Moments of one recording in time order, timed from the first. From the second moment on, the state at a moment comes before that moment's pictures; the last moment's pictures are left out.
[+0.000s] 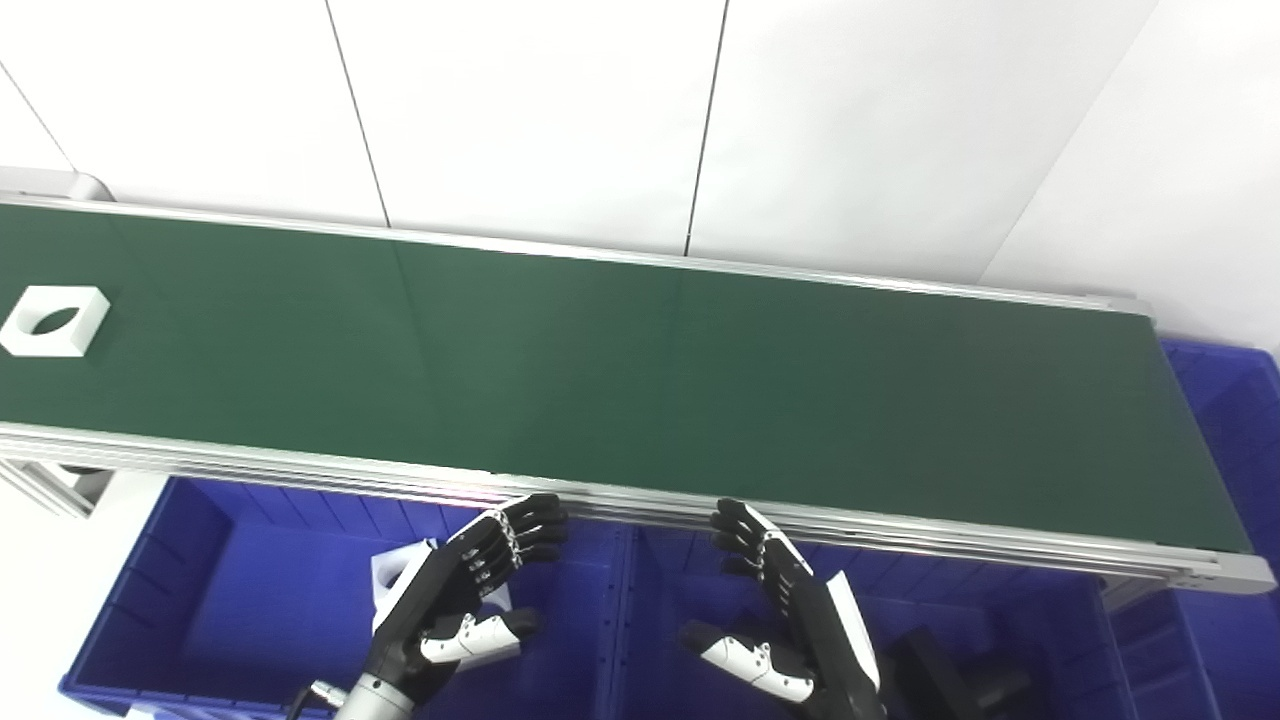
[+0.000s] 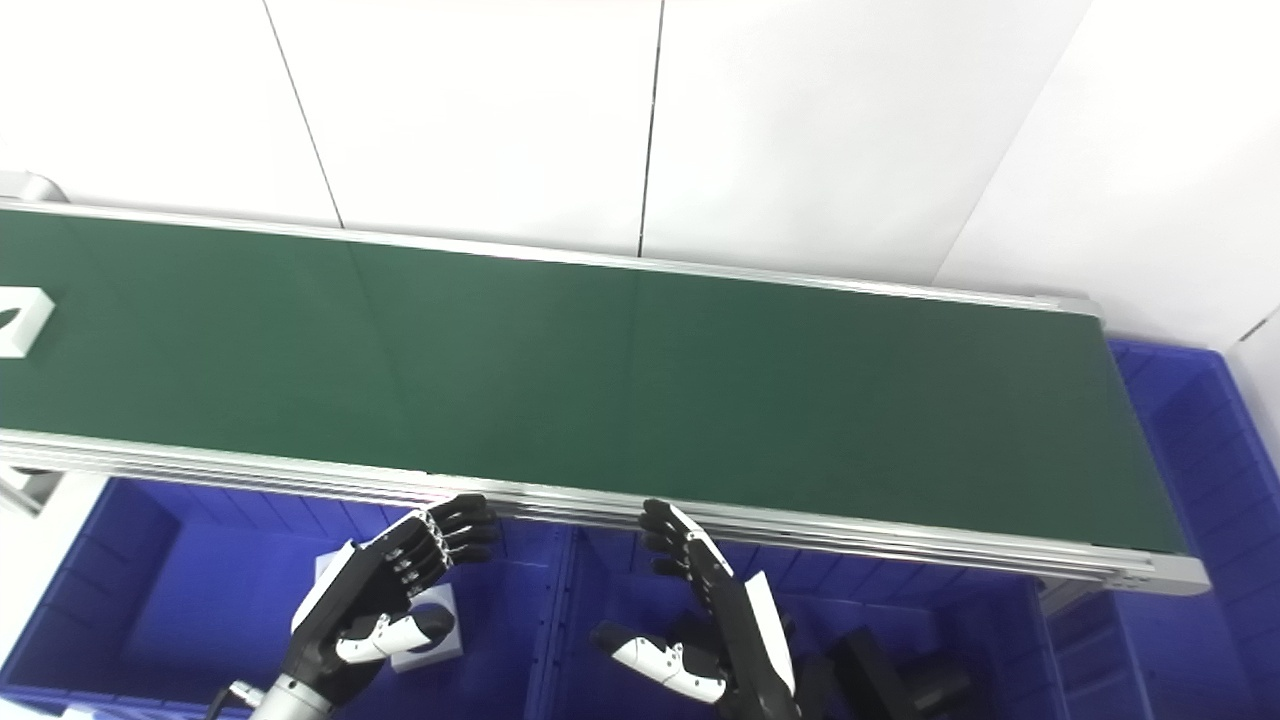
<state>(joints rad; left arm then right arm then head) 0.27 0.10 -0.07 0.18 -0.23 -0.42 -0.39 0.26 -0.03 0.29 0.00 -0.23 -0.27 0.06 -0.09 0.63</state>
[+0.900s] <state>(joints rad) 0.27 0.11 -0.07 0.17 -0.23 -0.42 -0.39 0.25 -0.02 0.29 0.00 -0.23 -0.27 0.06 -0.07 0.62</state>
